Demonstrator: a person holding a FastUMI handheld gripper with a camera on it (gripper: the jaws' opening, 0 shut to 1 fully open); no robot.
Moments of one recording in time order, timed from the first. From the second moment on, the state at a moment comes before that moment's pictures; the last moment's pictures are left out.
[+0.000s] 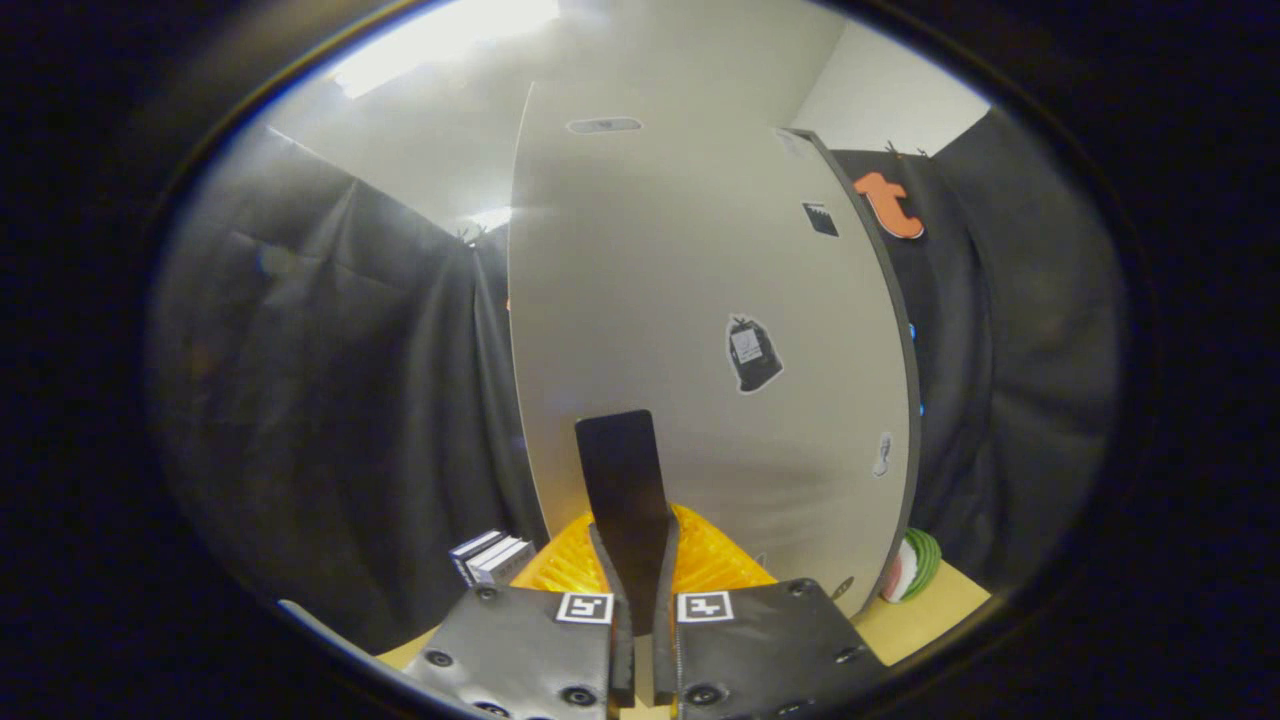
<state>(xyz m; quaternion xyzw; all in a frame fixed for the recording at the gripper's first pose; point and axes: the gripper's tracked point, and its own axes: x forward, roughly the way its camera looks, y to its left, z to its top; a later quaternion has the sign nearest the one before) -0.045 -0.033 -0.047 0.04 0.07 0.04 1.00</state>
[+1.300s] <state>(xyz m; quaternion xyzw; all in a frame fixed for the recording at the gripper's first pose) -0.162 -0.195 -0.011 0.07 0.03 -0.02 1.00</state>
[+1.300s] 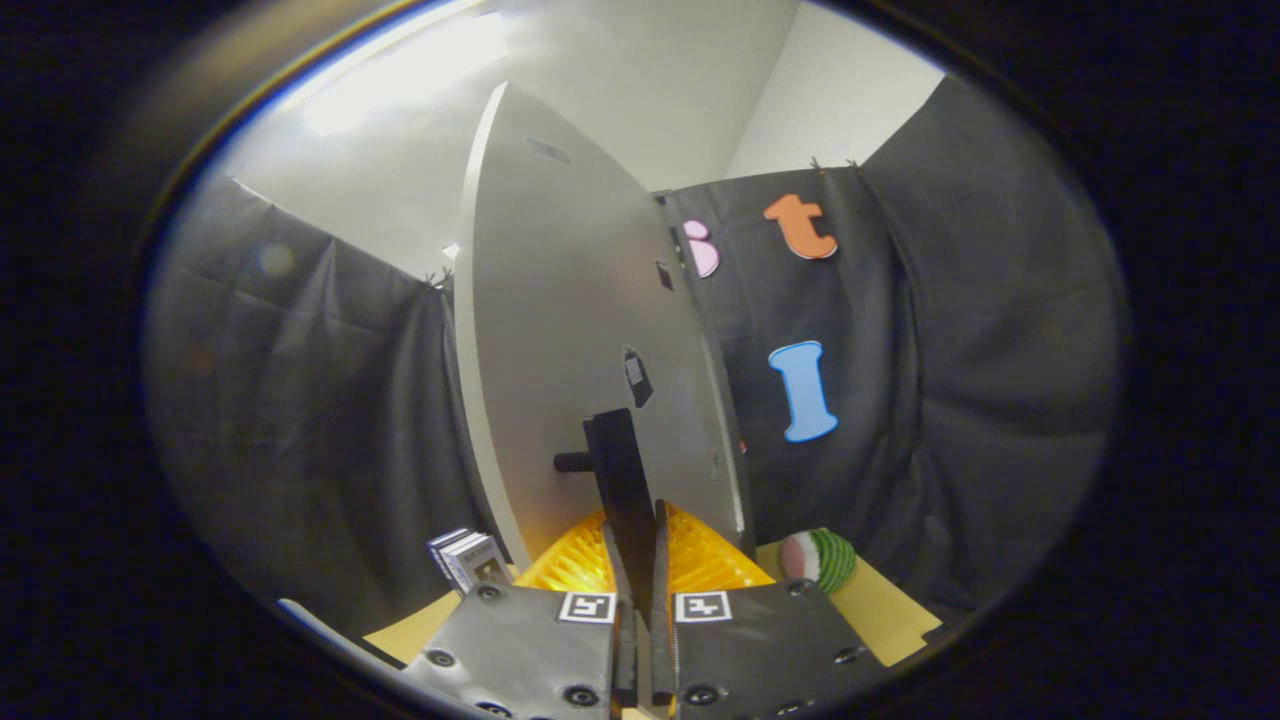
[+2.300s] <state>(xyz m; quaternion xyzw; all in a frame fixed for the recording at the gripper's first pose) -0.224 -0.296 -0.005 0.06 0.03 -0.14 0.99</state>
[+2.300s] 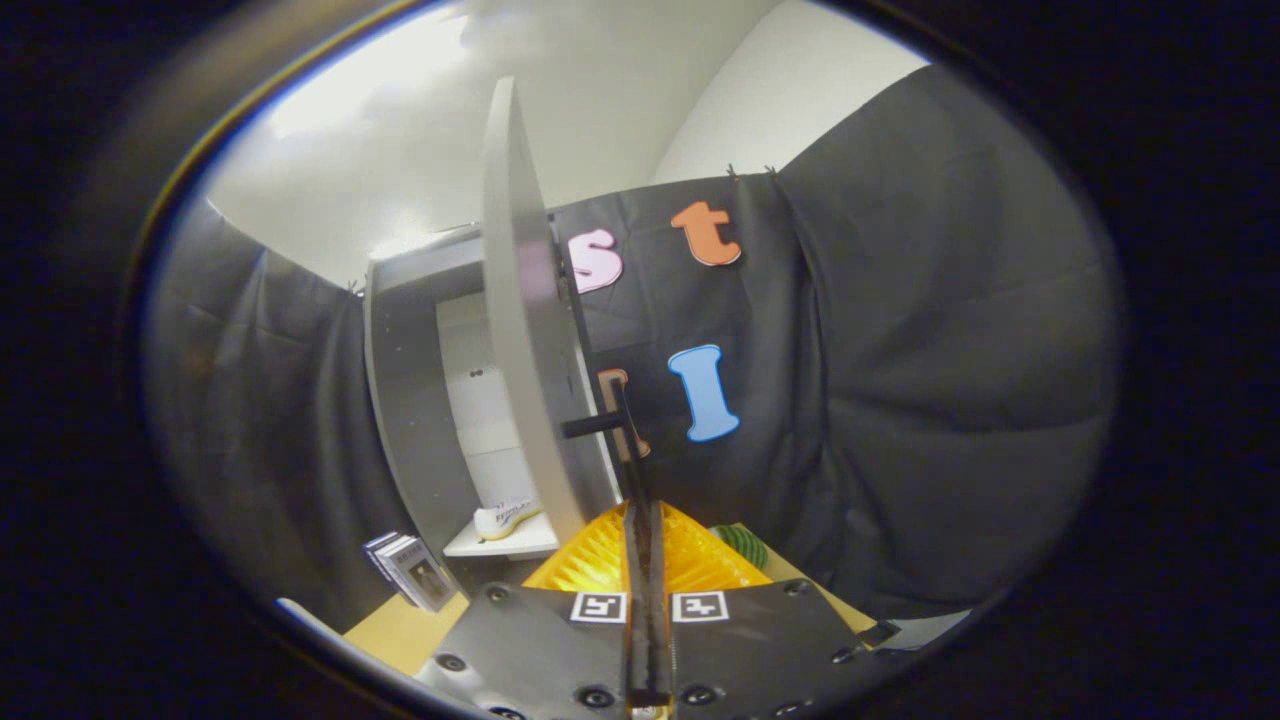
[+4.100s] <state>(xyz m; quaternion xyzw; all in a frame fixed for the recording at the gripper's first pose) -0.238 -0.168 -0.423 0.03 0.38 -0.02 0.92</state>
